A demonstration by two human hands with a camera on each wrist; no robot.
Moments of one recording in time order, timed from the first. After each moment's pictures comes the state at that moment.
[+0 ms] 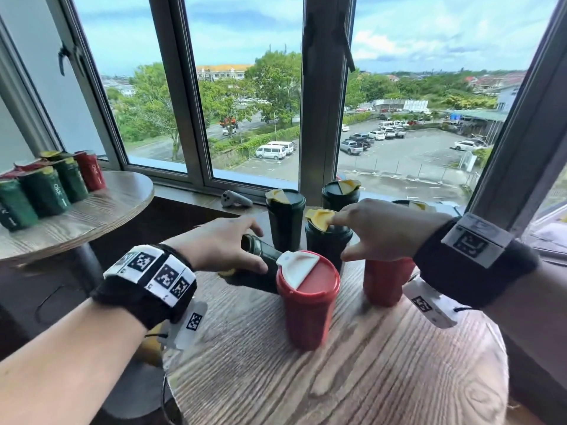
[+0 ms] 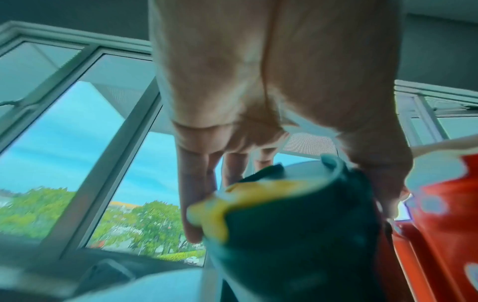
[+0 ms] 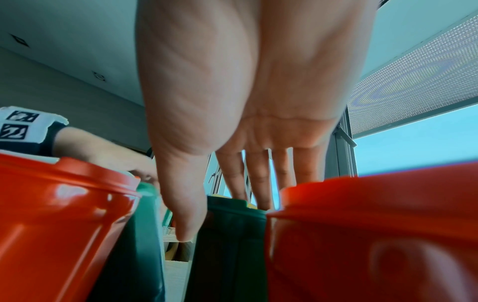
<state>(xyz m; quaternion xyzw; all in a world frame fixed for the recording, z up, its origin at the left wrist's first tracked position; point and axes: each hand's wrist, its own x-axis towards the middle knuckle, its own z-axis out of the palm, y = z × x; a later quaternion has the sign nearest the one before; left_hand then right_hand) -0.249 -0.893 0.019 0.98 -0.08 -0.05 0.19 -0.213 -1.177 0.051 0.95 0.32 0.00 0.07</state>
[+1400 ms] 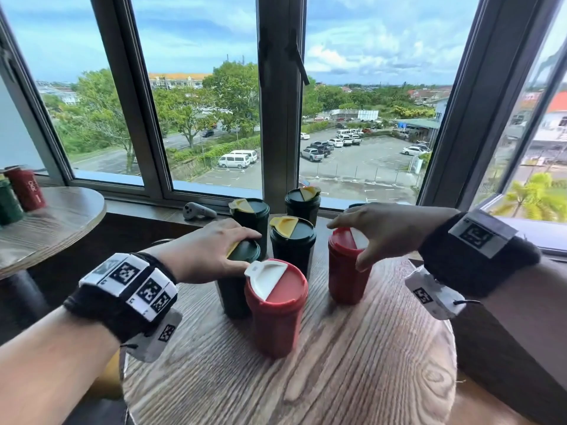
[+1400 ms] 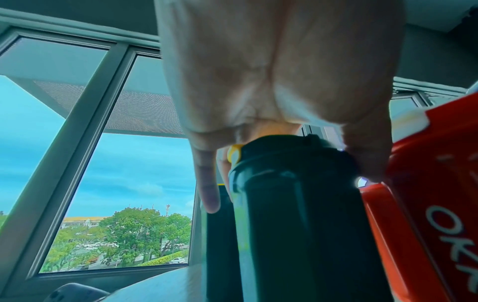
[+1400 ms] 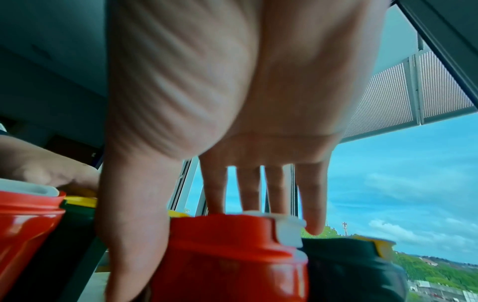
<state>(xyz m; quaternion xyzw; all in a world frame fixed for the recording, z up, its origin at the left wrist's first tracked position) -0.228 -0.915 0.017 0.97 -0.22 -0.02 0.10 -0.224 -1.241 0.067 0.97 0.24 -0.07 0.02</state>
